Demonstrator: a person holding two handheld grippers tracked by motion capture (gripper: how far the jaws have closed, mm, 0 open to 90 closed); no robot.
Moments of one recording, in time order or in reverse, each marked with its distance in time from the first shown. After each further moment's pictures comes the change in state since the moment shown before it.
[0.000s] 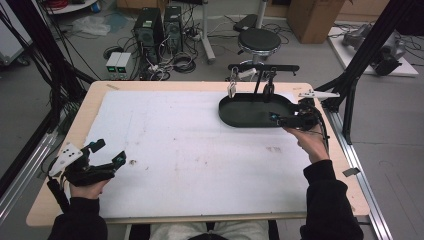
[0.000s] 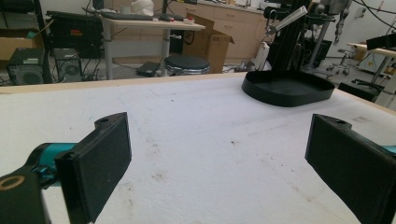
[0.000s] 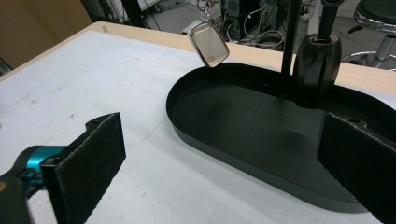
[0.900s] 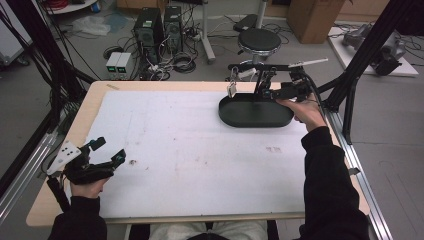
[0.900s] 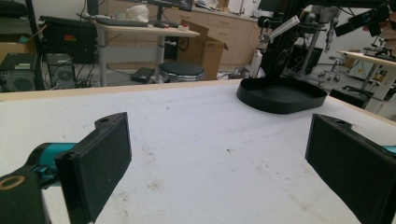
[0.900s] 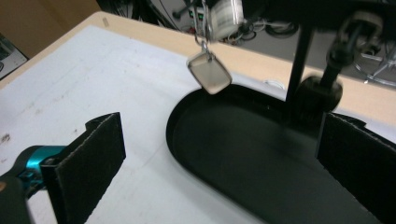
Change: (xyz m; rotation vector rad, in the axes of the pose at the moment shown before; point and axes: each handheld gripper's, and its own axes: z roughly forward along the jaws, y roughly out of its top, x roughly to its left) left arm 0.003 0.003 0.003 -0.027 -0.028 -0.014; right arm -0.011 0.075 0.032 0.139 0.028 -0.003
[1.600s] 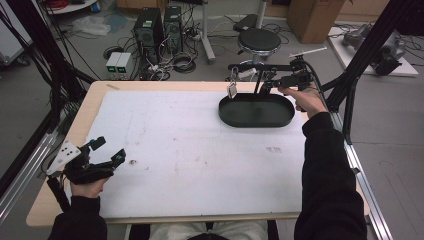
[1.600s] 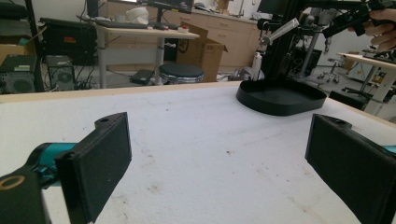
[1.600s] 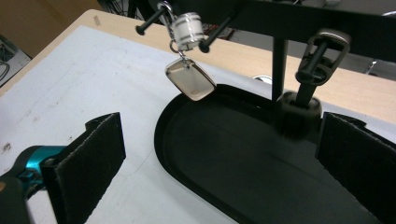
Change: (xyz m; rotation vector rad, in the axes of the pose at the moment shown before) left arm 0.000 0.000 0.000 -0.008 -0.002 0.003; right arm -0.027 0.030 0.013 0.065 0.027 0.060
